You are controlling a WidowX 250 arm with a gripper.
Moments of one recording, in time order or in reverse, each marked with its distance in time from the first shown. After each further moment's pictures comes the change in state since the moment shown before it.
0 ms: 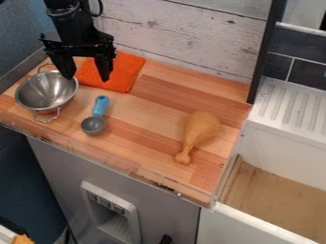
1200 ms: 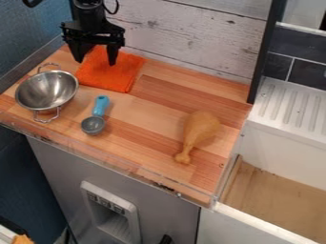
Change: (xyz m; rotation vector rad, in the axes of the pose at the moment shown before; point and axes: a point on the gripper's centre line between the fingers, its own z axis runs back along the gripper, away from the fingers) arm 0.082 0.026 -0.058 0.152 0.016 0.097
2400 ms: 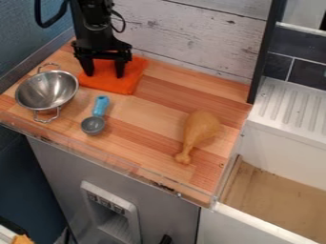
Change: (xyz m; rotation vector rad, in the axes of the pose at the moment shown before) arm -0.009 -0.035 -0.032 -0.054 0.016 -0.047
